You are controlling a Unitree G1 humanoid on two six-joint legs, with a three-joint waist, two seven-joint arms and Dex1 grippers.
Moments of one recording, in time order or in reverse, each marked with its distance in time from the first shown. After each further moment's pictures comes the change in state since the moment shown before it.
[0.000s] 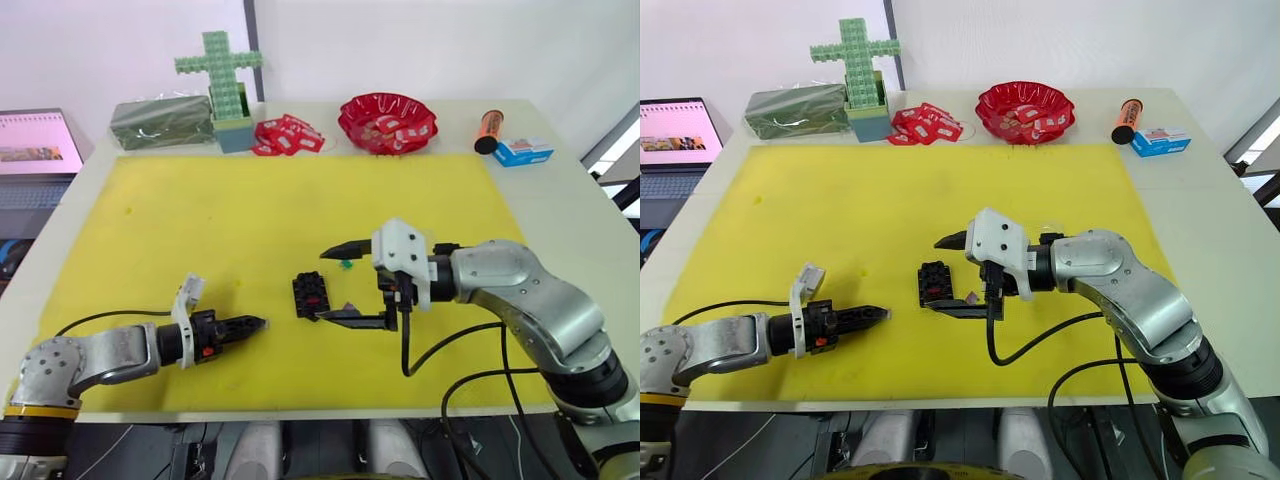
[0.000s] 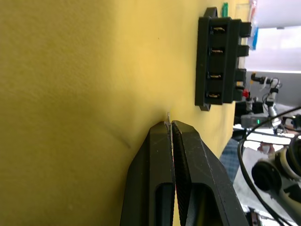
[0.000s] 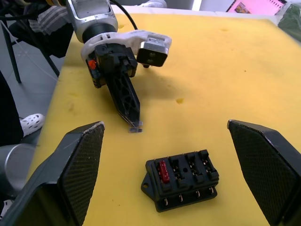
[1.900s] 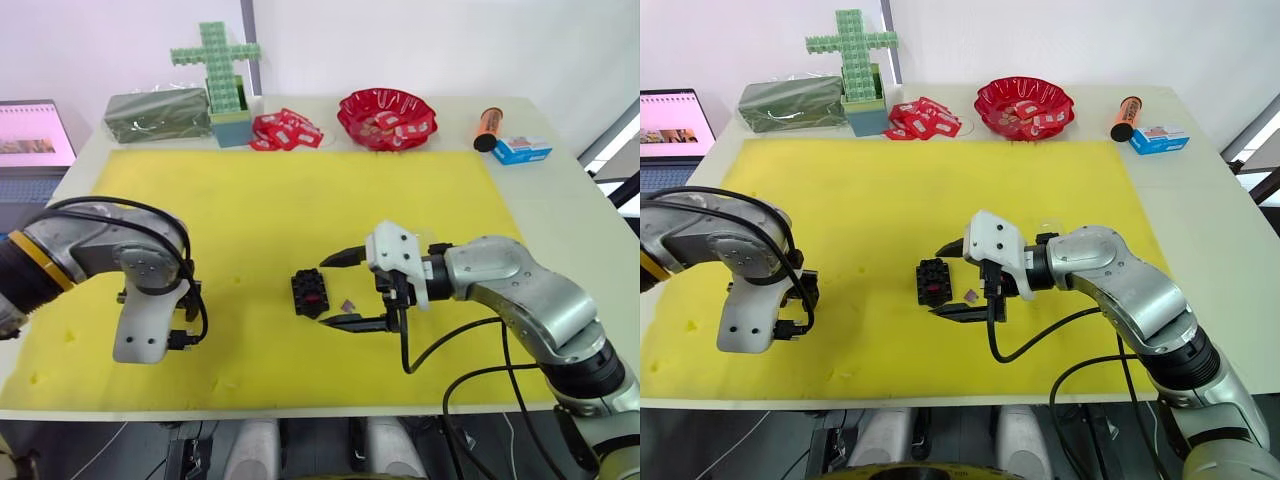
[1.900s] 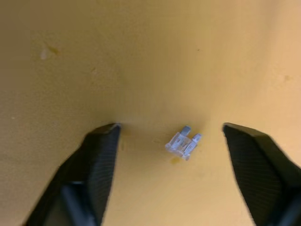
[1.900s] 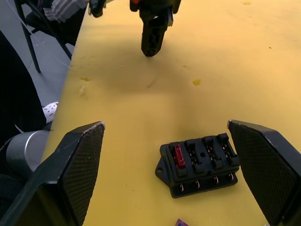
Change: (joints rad) left arm -1.080 0.415 -1.203 0.022 2.162 -2.201 -1.636; right arm -0.035 -0.013 0.036 0.048 0.001 0.034 0.065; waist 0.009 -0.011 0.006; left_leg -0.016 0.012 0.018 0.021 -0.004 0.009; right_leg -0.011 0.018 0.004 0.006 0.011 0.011
